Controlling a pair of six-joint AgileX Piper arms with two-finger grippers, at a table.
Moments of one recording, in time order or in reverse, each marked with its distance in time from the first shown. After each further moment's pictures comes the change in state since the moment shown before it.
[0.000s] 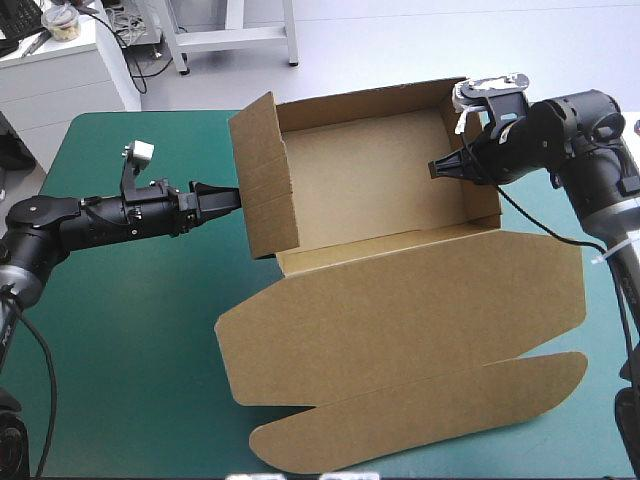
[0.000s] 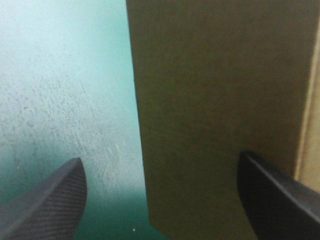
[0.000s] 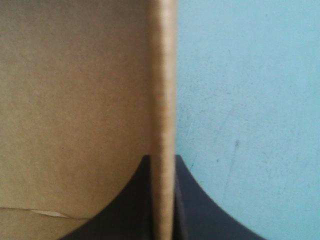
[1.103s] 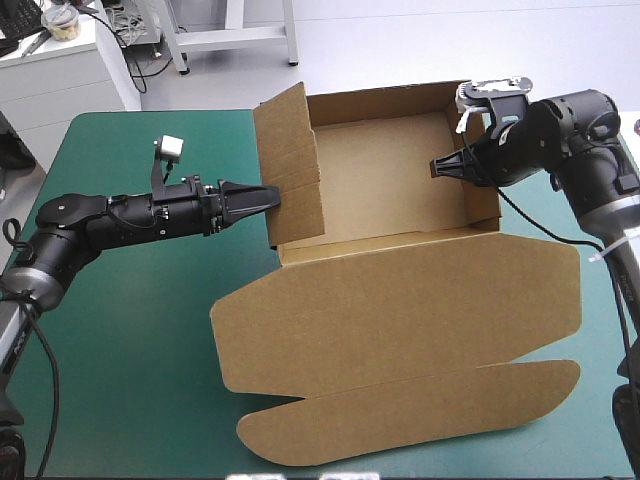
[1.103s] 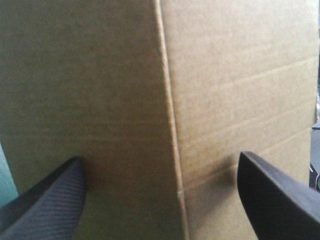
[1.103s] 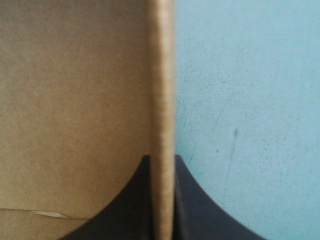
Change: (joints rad) left arm -0.157 -0.021 0.000 -0.141 -0.001 0.029; right arm 0.000 0.010 0.000 -0.013 0.019 0.060
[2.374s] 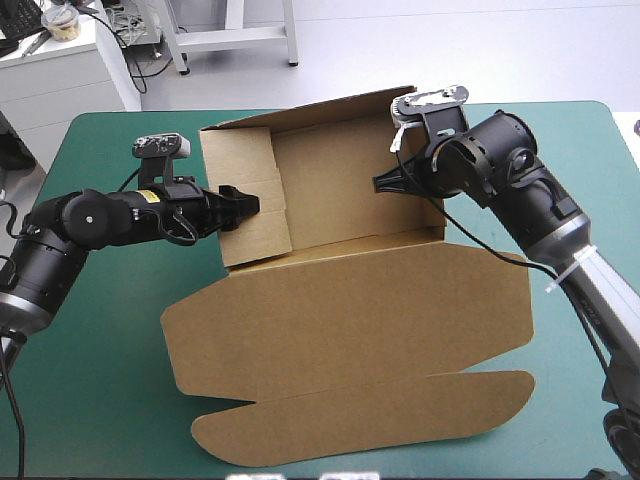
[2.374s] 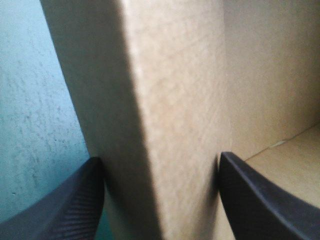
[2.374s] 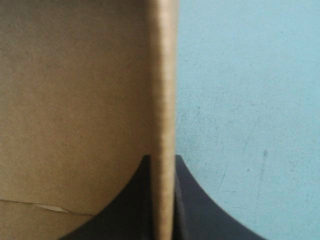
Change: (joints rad) left arm -0.222 -0.130 -0.156 0.975 -0.382 -0.742; right arm 0.313 0.000 0.000 -0.255 -0.046 0.245
